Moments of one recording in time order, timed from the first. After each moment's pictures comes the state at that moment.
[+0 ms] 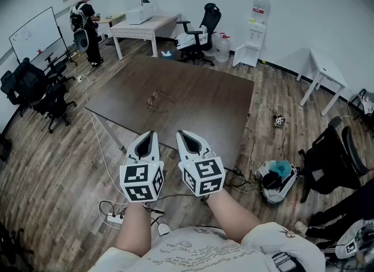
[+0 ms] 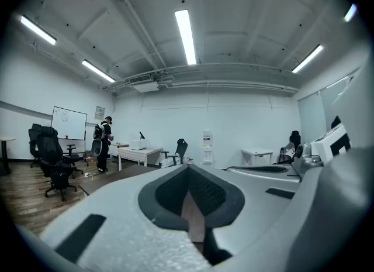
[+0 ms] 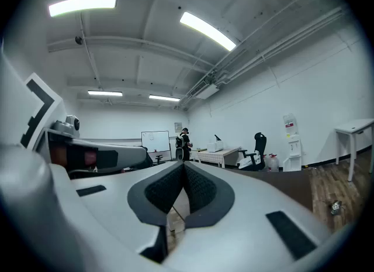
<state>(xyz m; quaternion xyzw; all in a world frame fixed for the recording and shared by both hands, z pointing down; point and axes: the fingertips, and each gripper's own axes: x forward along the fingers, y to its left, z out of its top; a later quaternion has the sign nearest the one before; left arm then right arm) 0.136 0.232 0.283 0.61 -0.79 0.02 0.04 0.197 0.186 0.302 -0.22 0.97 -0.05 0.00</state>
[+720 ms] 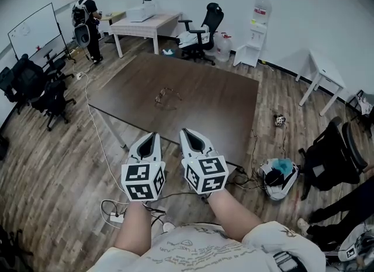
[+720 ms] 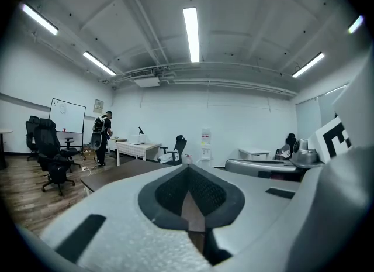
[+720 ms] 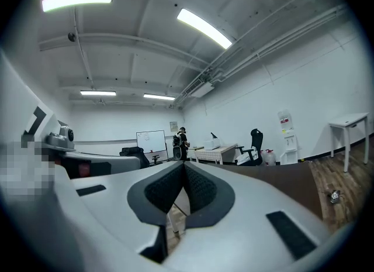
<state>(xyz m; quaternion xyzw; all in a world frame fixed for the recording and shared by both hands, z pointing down) 0.083 0.274 0.306 0.63 -0.78 0.01 0.07 0.148 0.221 0.312 -0.25 0.97 -0.07 0.00</state>
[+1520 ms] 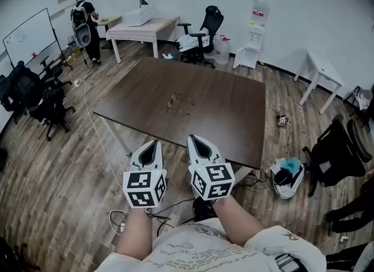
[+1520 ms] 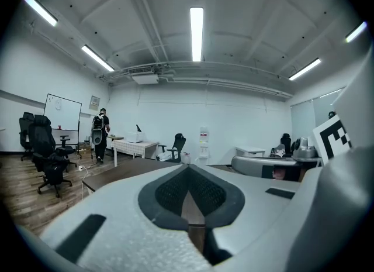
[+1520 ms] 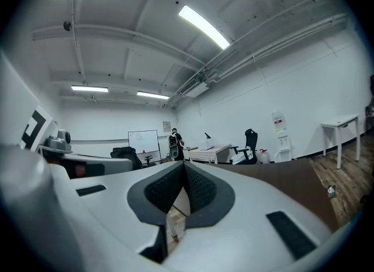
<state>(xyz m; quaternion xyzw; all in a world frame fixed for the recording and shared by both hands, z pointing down) -0.016 0.304 0.327 0.65 -0.76 0.01 0.07 0.068 0.244 0.329 -0.29 0.95 -0.08 0.01</state>
